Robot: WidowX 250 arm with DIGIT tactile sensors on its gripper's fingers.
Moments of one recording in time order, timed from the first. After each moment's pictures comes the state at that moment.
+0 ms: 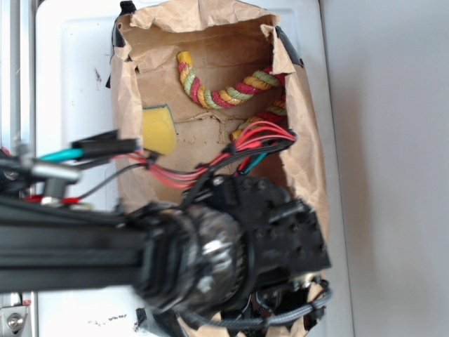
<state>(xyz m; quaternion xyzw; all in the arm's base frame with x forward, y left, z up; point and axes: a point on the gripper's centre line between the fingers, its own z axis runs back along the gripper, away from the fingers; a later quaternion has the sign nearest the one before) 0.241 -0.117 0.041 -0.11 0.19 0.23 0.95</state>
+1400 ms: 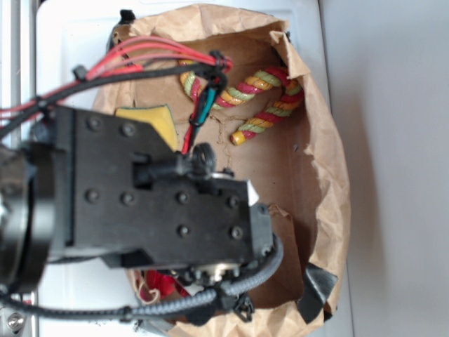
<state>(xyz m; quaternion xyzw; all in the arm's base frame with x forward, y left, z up) 0.259 -0.048 0.099 -0.09 0.01 0.38 0.92</state>
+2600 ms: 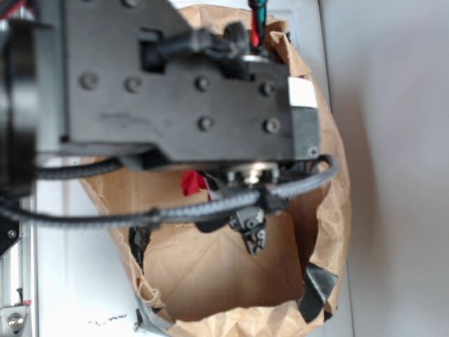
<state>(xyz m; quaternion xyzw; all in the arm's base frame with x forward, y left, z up) 0.285 0.027 0.137 0.02 -0.10 0.16 0.98</state>
